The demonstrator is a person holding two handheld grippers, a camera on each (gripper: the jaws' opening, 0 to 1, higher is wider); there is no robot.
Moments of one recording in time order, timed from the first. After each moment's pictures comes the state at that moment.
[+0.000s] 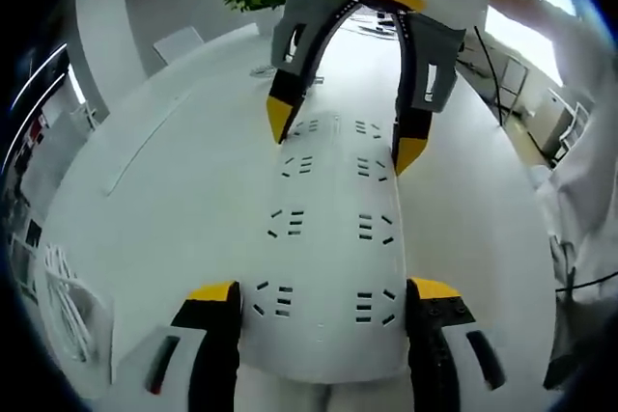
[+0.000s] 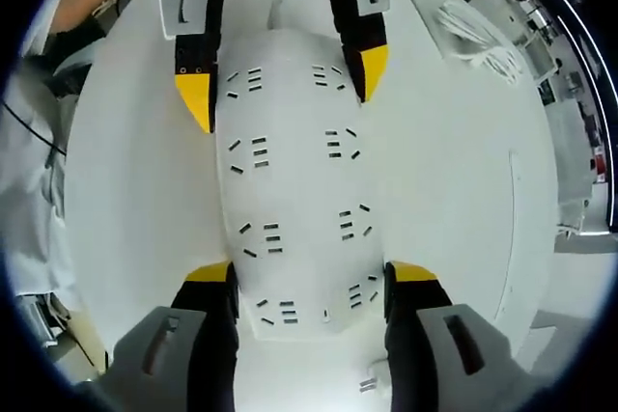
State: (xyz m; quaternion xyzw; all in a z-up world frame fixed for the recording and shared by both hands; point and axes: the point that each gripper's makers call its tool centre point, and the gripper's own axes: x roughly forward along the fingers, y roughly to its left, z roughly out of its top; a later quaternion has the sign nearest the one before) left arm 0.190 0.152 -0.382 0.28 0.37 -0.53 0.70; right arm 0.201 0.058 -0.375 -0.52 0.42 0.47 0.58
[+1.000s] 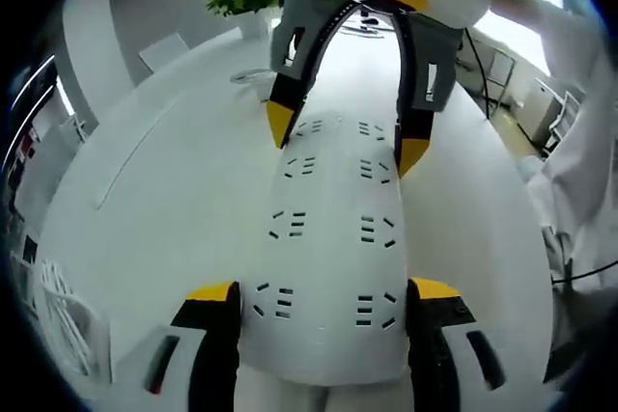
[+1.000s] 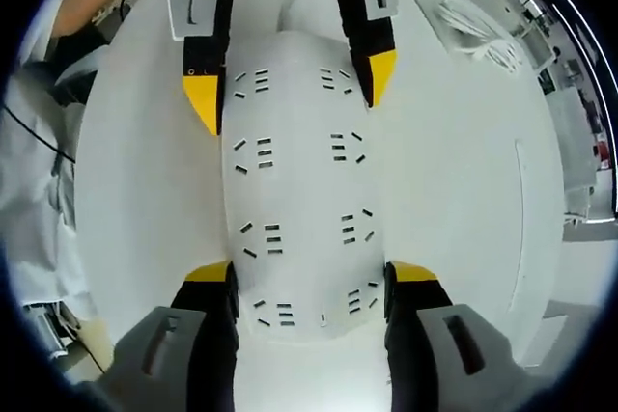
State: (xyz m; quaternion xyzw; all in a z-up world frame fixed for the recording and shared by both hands) left arm 0.179 0.147 -0.382 0.29 0.36 -0.56 0.69; right arm 0.182 0.055 -0.376 -0.49 0.43 0.48 0.59
